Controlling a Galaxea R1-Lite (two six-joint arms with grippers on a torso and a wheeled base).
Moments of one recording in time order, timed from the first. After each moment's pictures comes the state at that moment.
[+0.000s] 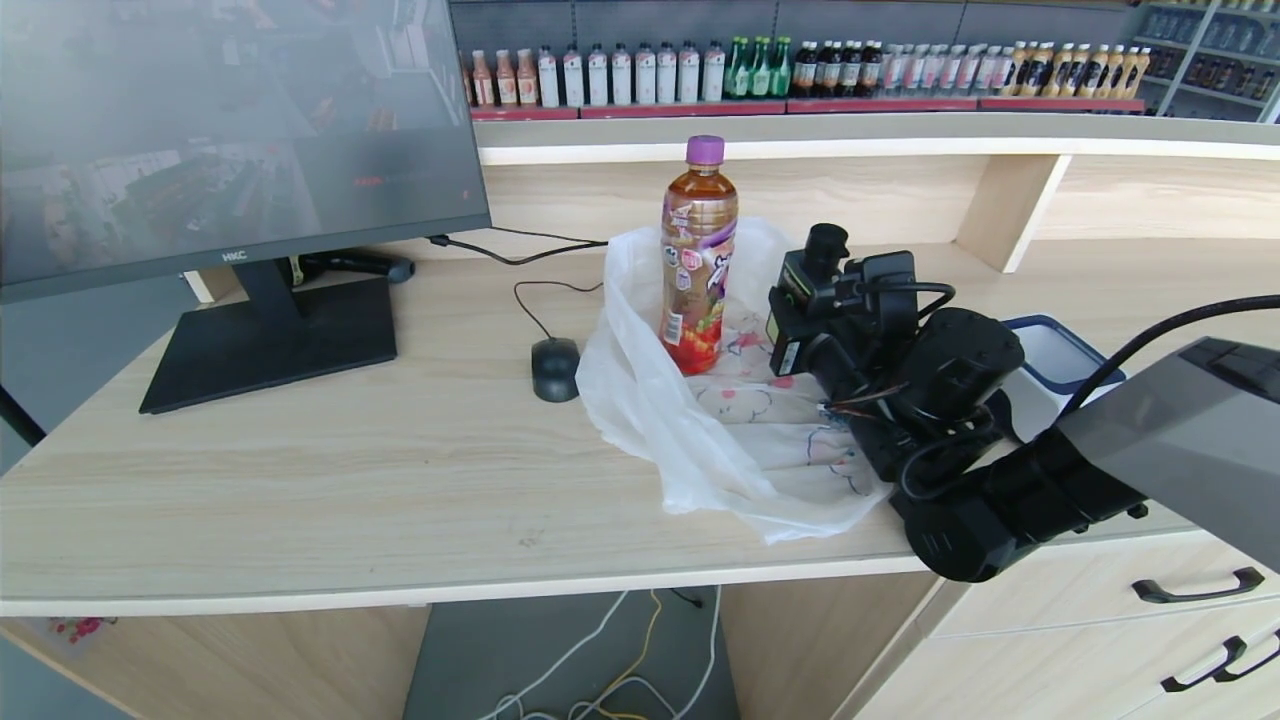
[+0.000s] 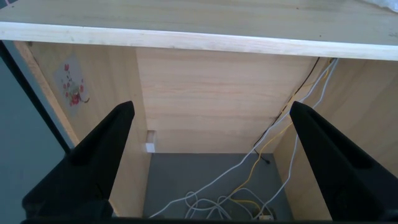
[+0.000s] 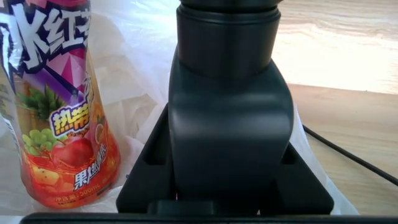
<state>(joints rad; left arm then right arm) 0.00 0.00 0.00 0.00 0.00 0.00 0.45 2.18 -1.03 -1.47 -0.21 -0.16</state>
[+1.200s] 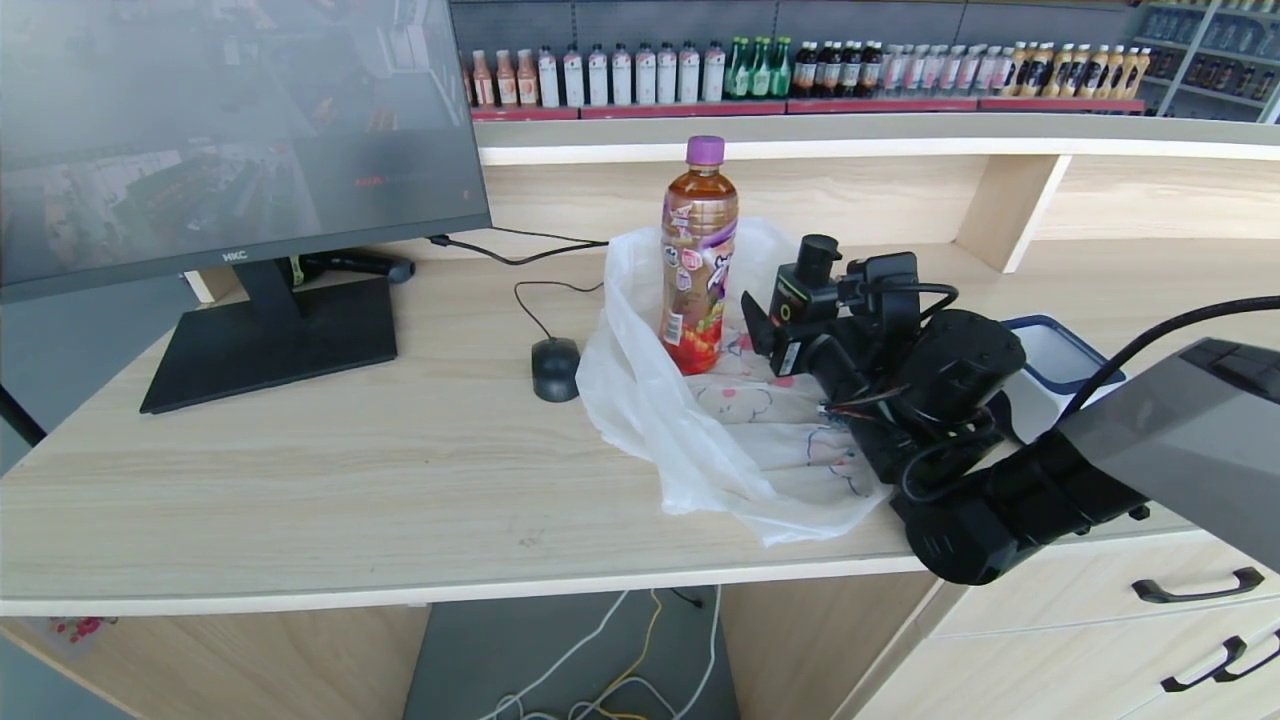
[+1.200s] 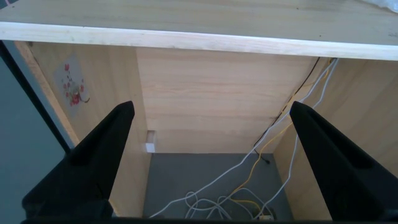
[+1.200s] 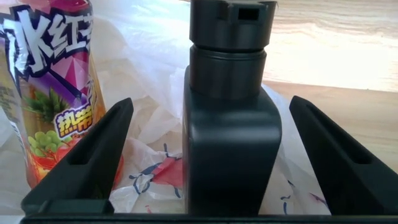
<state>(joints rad) 0.00 0.00 0.00 0.00 0.00 0.00 0.46 2.18 -1.02 -1.47 -0.21 -0.14</state>
